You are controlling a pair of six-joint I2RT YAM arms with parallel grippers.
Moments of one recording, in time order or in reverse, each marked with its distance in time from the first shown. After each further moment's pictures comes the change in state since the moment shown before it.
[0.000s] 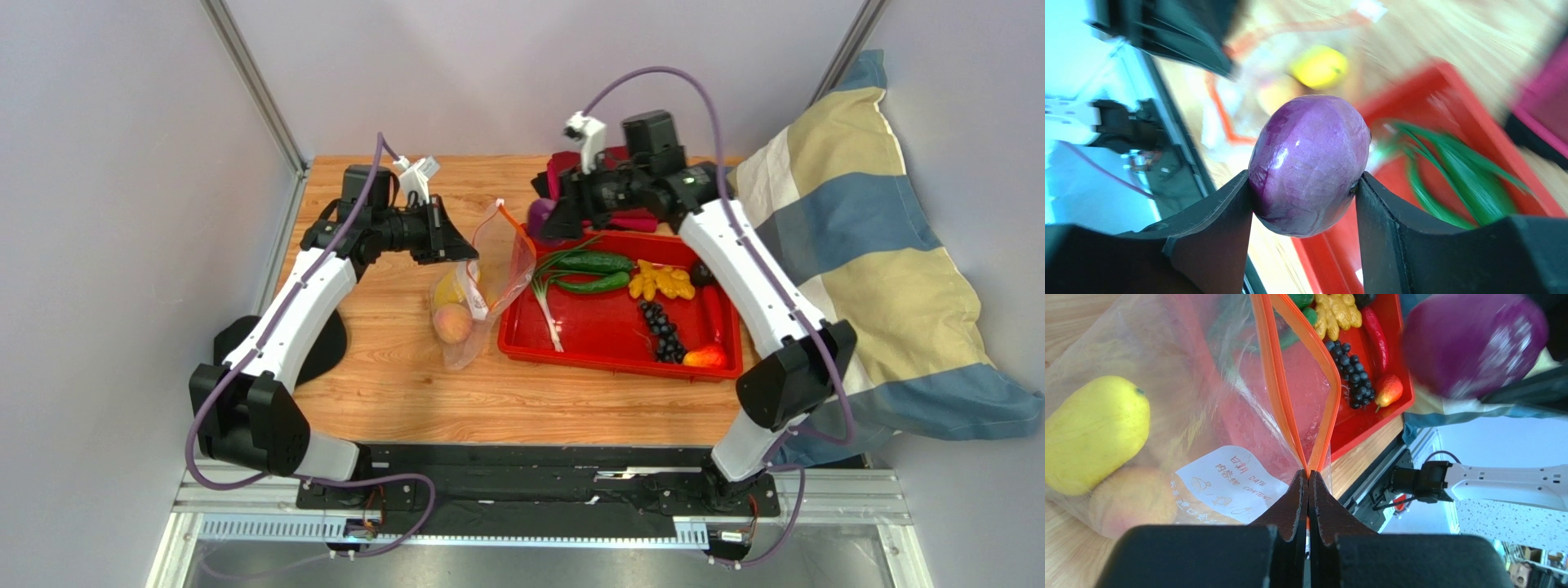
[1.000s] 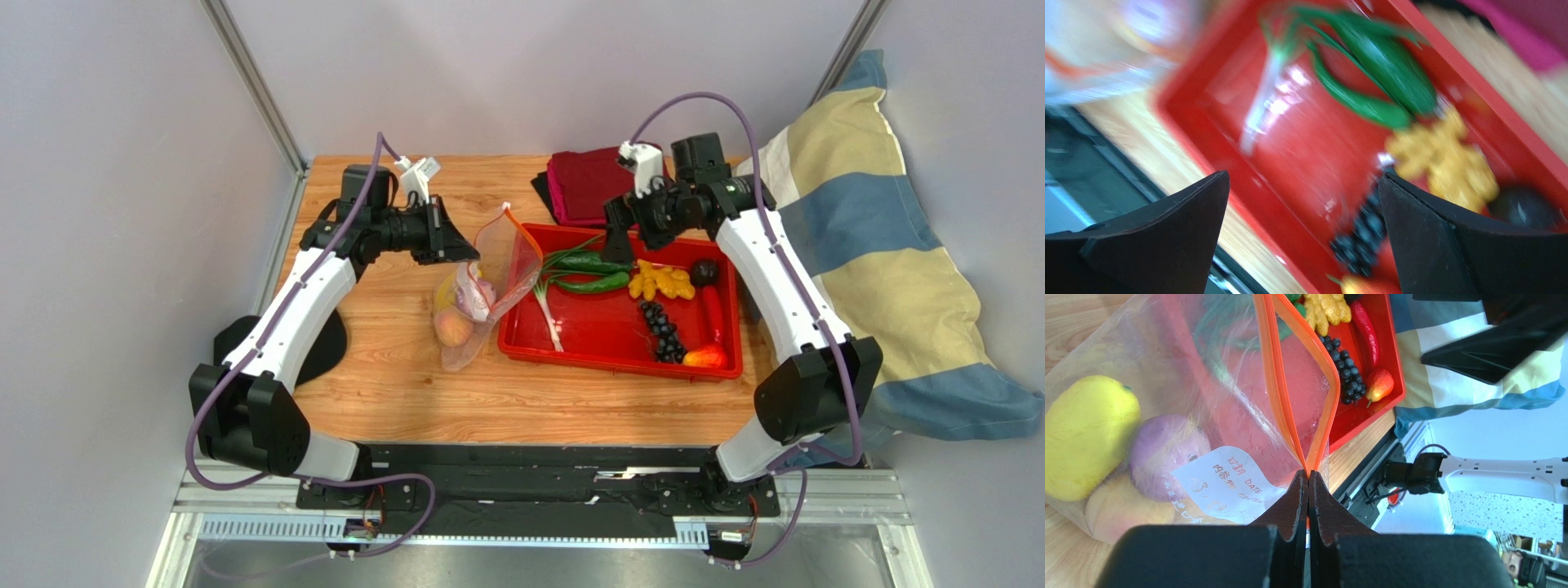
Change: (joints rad) left arm 0.005 0.000 -0.001 0.000 0.044 -0.001; right arm -0.111 -0.069 -0.150 -0.132 0.196 -0.146
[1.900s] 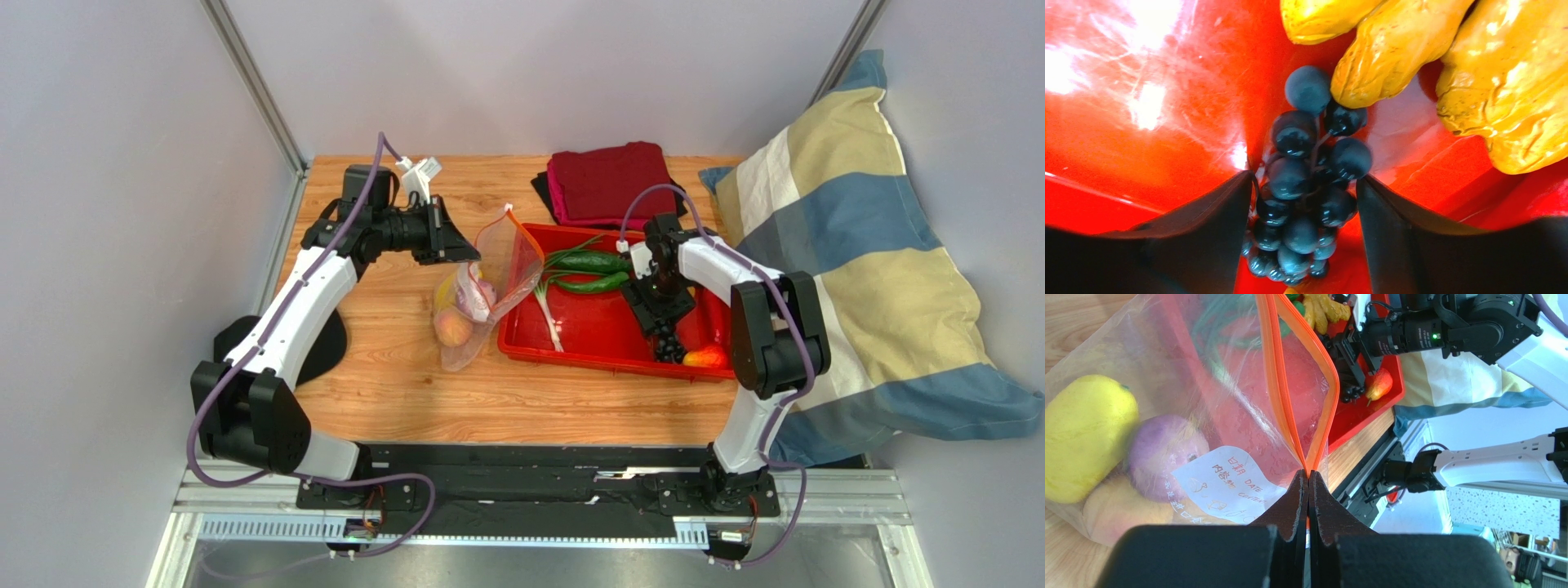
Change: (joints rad) left arm 0.000 0.010 0.000 0.003 0.008 0.003; right arm -0.063 0.231 -0.436 0.121 0.435 -0.054
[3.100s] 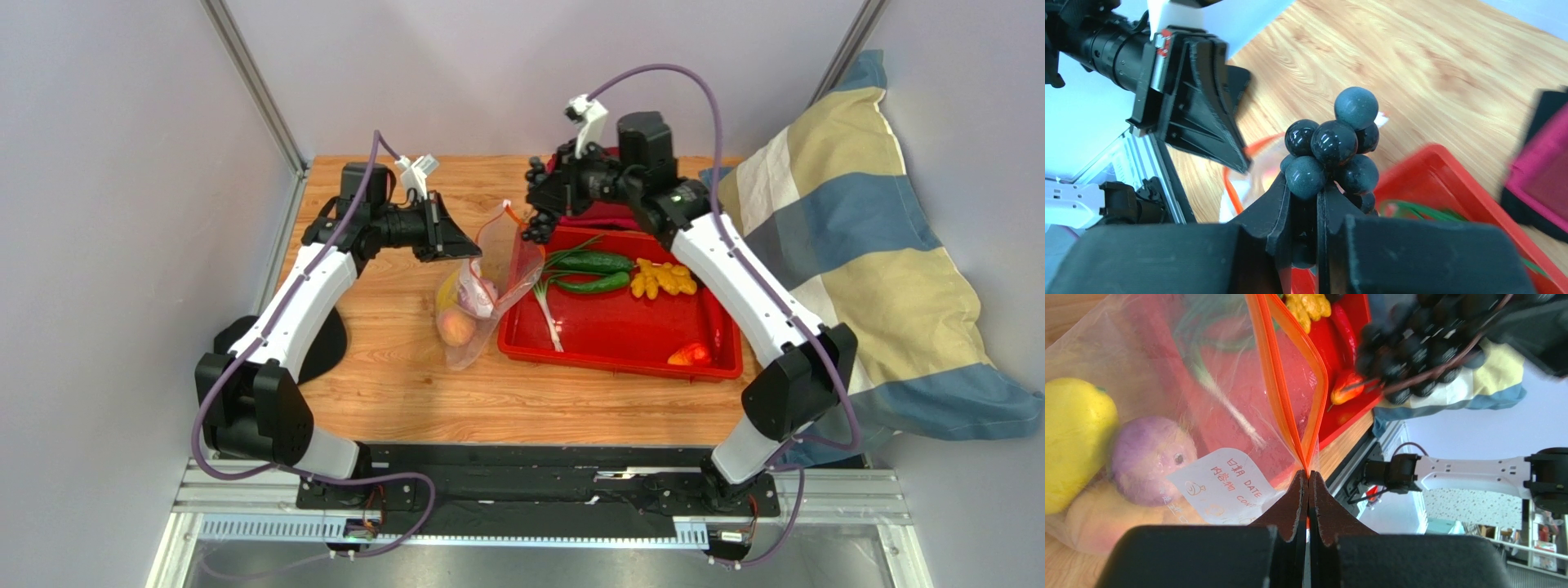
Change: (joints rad) left arm 0.023 0.029 0.000 0.043 0.074 -0.057; right arm 0.248 -0.198 0.456 0.439 -0.511 0.436
